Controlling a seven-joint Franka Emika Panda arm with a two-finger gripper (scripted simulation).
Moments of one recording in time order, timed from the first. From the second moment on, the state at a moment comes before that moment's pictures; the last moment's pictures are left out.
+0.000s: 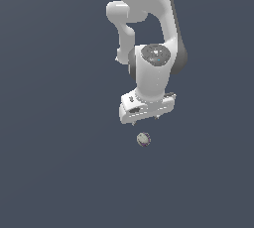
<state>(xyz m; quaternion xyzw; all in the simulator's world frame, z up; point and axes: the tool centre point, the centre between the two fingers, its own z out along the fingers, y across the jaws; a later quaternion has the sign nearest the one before) 0.041 0.073 0.156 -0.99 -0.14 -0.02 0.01</state>
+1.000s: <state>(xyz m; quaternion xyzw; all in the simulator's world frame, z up) 0.070 0.077 0.087 -0.96 -0.27 0.00 0.00</state>
